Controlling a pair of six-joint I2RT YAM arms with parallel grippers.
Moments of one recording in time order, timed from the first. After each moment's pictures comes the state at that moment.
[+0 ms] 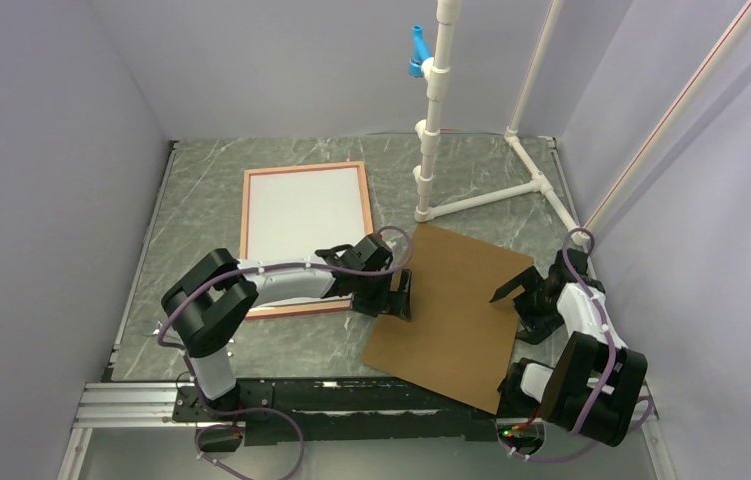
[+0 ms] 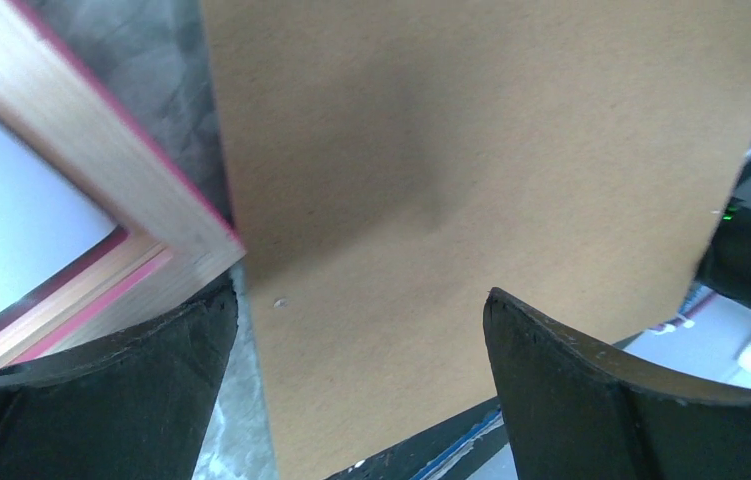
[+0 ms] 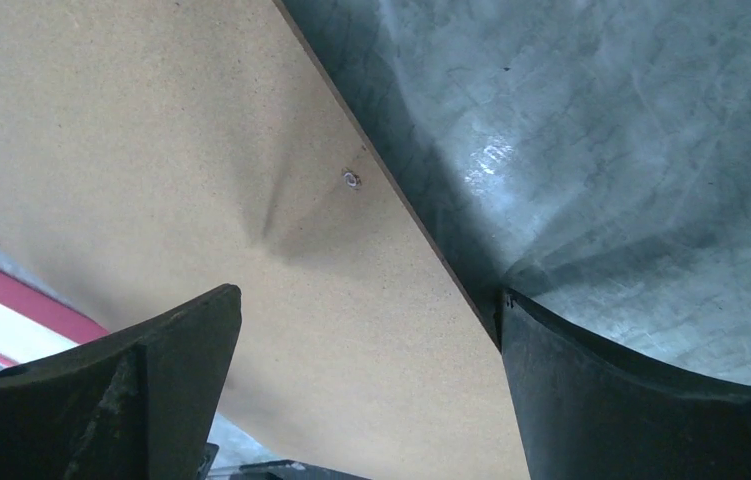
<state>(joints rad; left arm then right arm) -0.92 1.77 1.04 -0.28 0.23 -0.70 -0.37 1.17 0.53 -0.71 -0.24 0.66</state>
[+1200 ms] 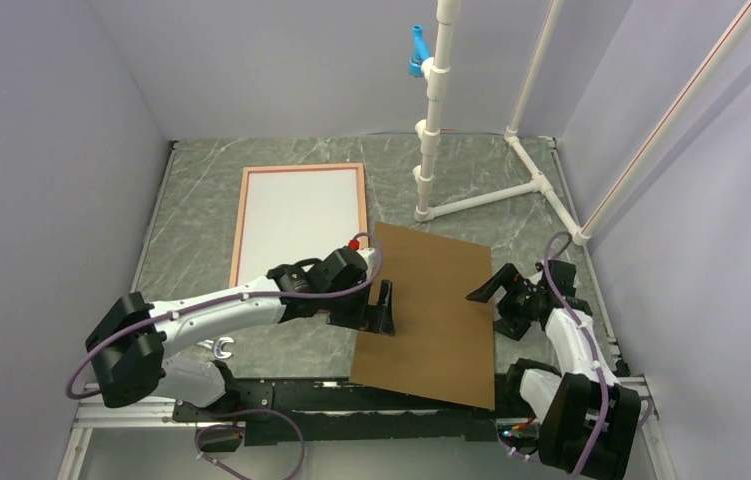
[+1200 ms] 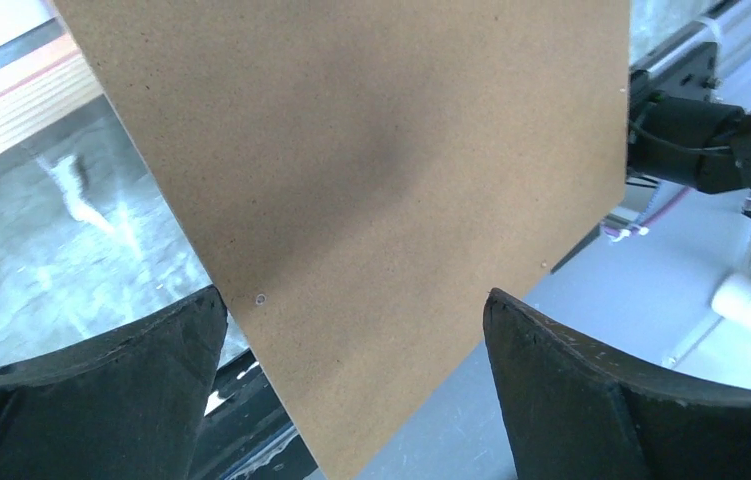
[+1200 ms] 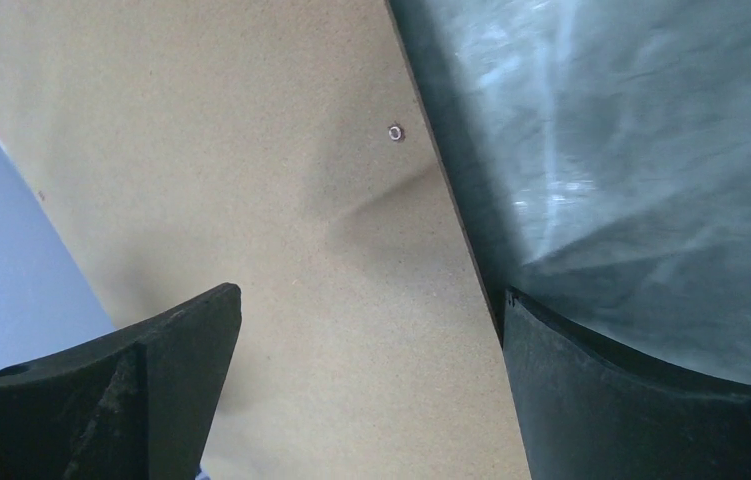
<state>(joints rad) -1.01 1.36 0.90 -0.41 0.20 -0.78 -0.30 0.97 0.39 -0.54 -0.52 0.56</state>
